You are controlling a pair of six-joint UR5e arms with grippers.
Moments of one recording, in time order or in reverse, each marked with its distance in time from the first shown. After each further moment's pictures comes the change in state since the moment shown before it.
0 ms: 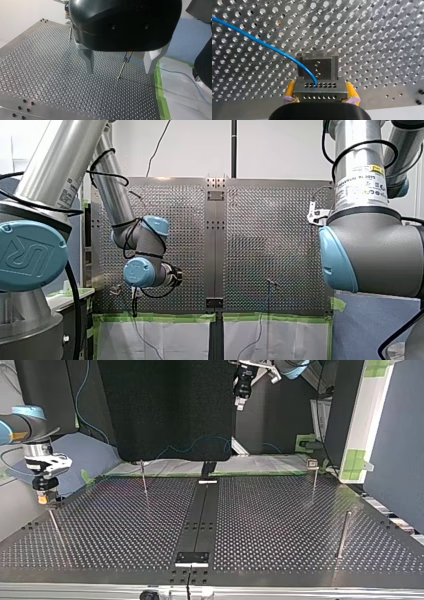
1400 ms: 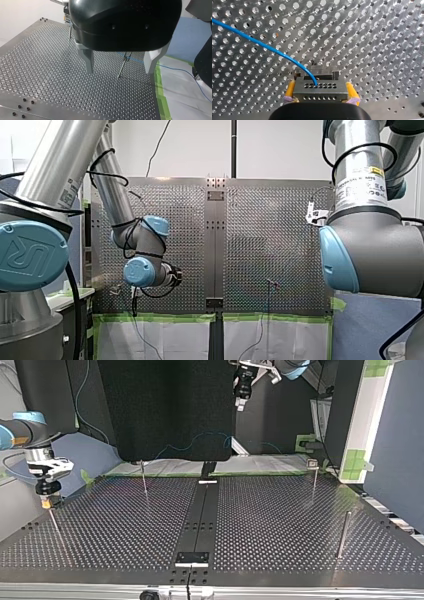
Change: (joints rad) left arm 0.007 0.000 0.002 -0.003 0.003 0.005; right arm 0.010 0.043 -0.055 -0.004 -0.042 0.011
